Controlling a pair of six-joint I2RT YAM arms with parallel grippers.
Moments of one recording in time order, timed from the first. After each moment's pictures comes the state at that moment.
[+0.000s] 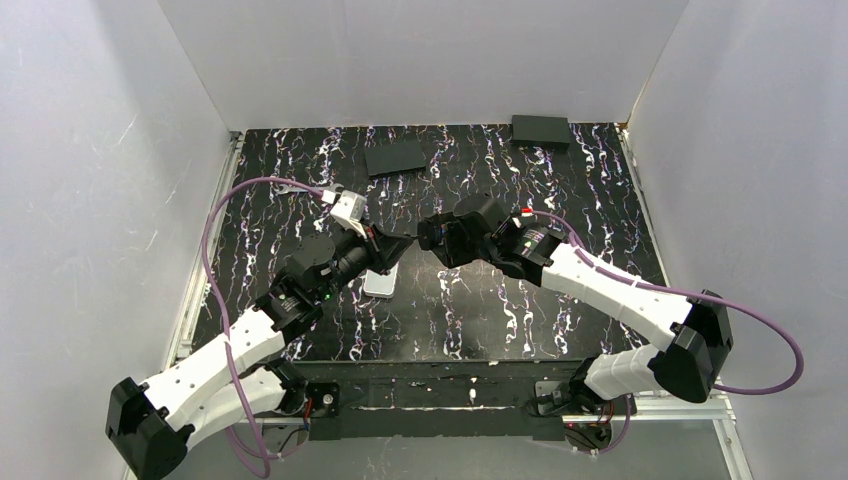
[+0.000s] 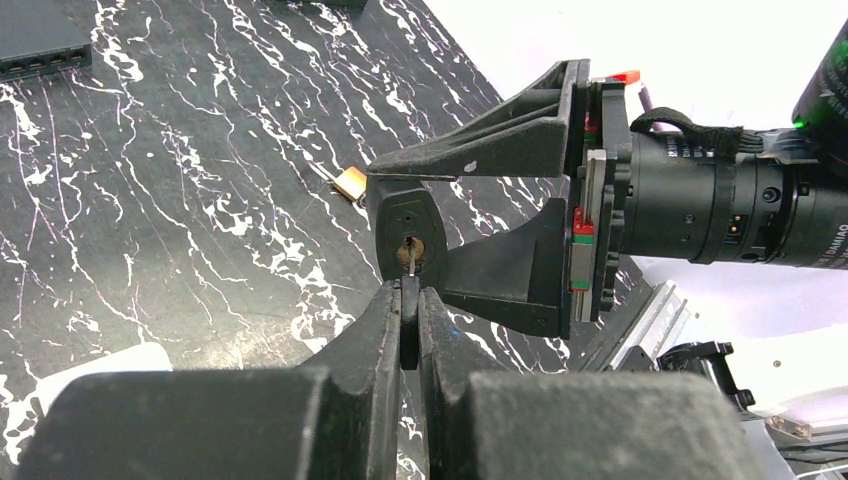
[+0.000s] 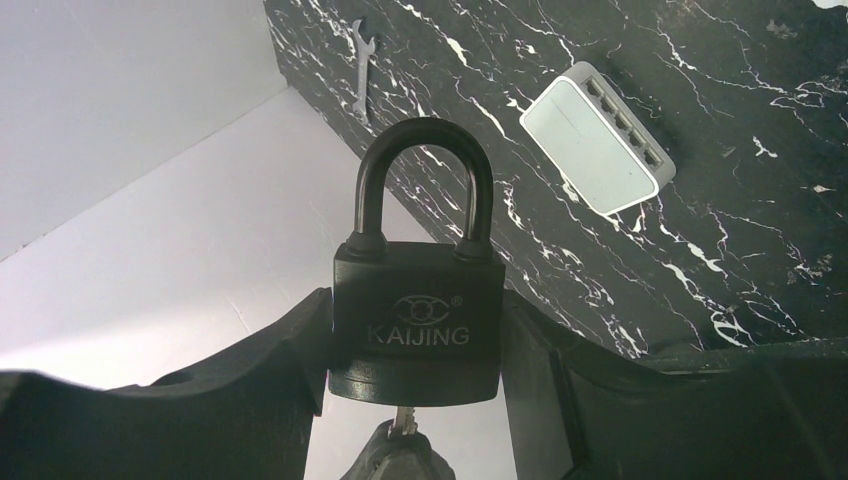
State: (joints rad) left arm -0.74 0.87 0.64 0.13 0.03 -0.48; right arm 0.93 1.34 1.17 -0.55 0.26 2.02
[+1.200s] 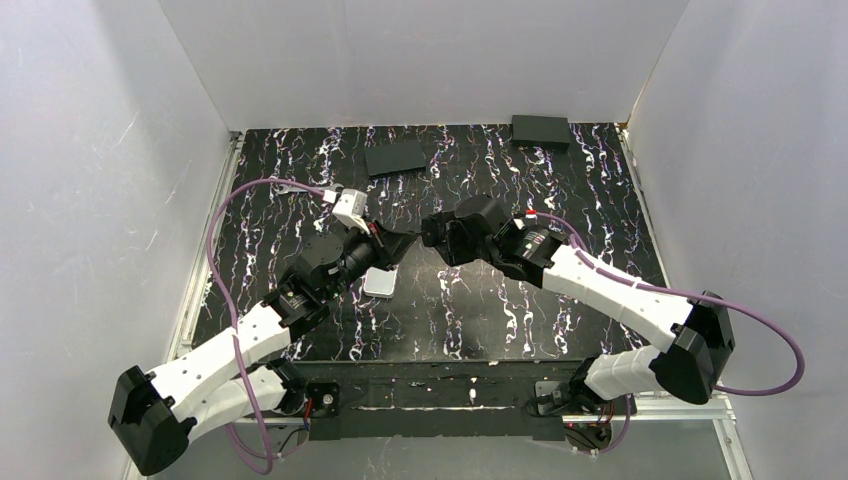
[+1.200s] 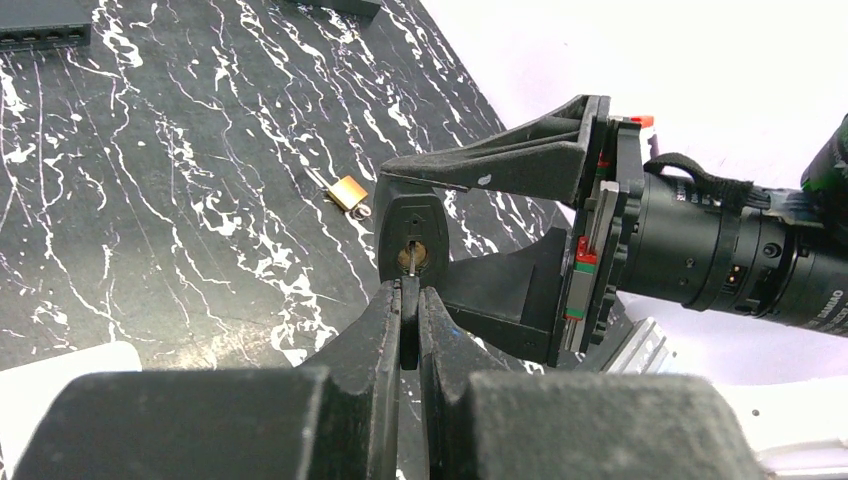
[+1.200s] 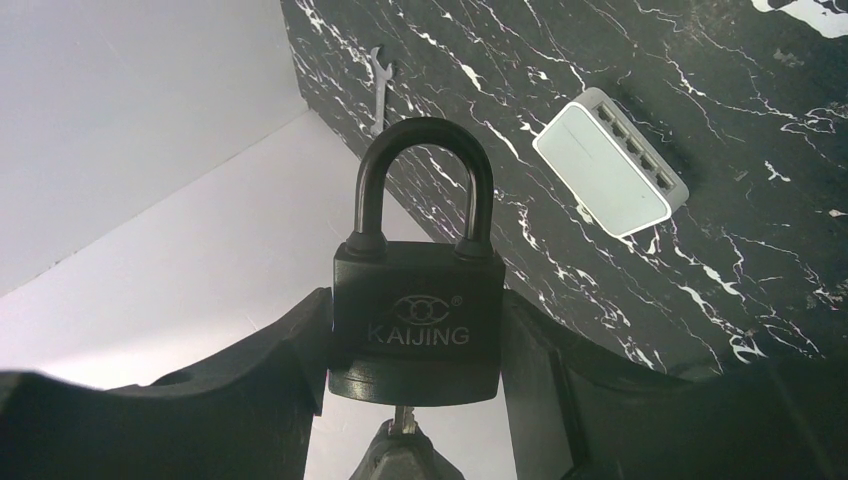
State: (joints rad) left arm -0.76 0.92 0.64 0.18 -0.05 -0.56; right arm 0.93 1.34 1.15 -0.53 0.30 2.04
